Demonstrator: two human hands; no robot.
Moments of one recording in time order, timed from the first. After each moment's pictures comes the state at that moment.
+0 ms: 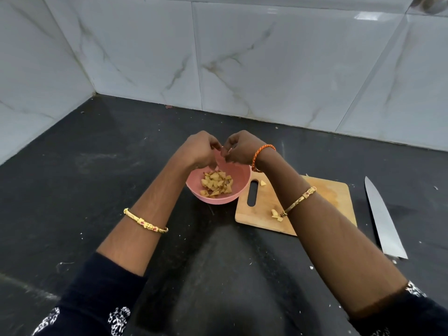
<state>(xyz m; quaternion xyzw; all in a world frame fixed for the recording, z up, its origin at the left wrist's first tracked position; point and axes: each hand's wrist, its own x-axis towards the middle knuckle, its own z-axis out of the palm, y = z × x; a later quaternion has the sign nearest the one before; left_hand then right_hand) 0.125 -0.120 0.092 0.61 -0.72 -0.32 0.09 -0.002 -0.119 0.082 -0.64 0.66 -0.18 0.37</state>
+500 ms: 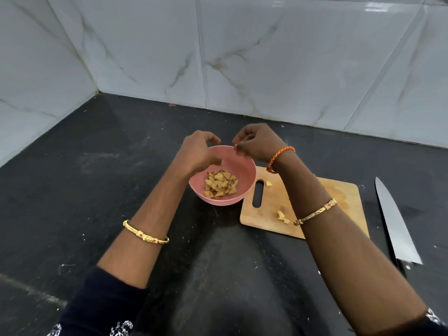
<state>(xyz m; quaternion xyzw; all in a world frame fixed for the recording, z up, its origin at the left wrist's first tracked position) 0.133 -0.119 0.079 0.62 -0.70 -0.28 0.20 -0.016 -0.115 0.084 -0.60 0.64 -0.29 0.38</state>
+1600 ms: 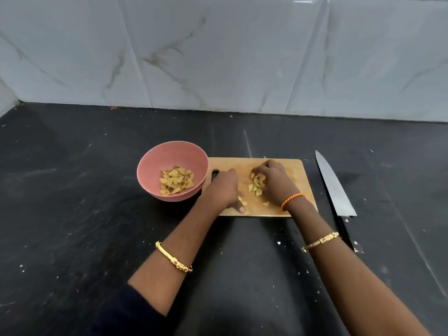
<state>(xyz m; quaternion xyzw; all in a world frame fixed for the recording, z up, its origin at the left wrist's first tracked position) 0.023 -0.054 0.020 0.50 -0.81 -0.30 -0.06 -0.124 -0.017 -0.013 -0.62 0.76 -0.15 0.14</state>
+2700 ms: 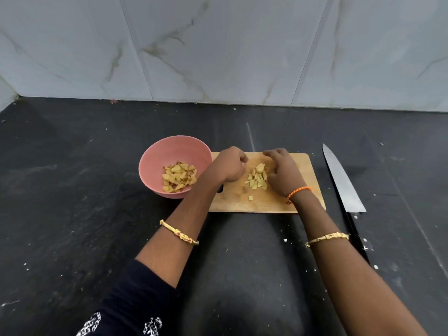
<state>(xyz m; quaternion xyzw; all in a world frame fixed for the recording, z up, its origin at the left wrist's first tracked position) 0.012 -0.091 0.023 0.47 -0.79 -0.39 0.07 -0.120 -0.023 -0.006 -0.54 0.78 -0.24 0.18</state>
